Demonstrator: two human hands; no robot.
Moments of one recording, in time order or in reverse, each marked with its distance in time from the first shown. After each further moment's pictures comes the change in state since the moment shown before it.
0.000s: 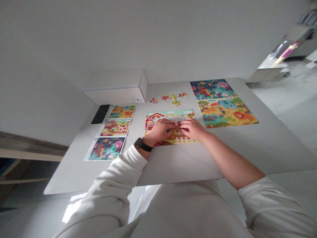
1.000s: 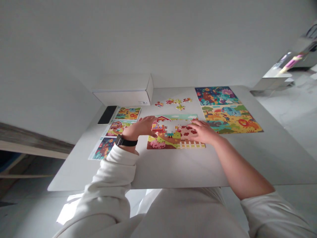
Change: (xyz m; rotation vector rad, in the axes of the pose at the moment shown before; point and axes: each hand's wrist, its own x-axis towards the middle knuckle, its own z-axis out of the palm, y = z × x) left_hand -0.042 -0.084 -0.078 0.228 -0.318 -0.368; right_hand -0.019 0.025 -0.014 -0.192 -0.049 0.191
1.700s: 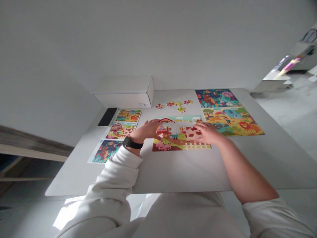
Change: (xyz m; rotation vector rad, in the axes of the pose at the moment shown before) left_hand 0.014 0.036 0.002 0.093 -0.156 -0.029; right_hand -0.002 0.013 -0.019 -0.074 -0.212 0.141
